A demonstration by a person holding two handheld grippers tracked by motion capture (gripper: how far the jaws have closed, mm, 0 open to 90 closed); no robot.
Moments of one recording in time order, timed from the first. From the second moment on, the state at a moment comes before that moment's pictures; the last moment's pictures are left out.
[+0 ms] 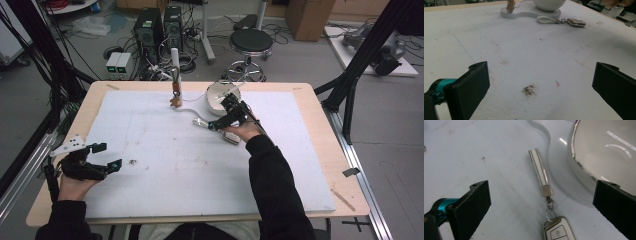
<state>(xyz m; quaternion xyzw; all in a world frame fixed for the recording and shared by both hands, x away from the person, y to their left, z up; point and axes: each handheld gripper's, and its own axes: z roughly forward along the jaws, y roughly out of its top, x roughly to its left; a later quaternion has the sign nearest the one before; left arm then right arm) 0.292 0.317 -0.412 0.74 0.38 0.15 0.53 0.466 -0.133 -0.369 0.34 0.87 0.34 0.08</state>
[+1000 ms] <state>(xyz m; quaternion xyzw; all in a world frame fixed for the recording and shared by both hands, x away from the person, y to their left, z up) 0.295 0.318 -0.413 0.74 0.38 0.15 0.53 0.481 -0.088 -0.426 0.30 0.91 0.27 0.07</state>
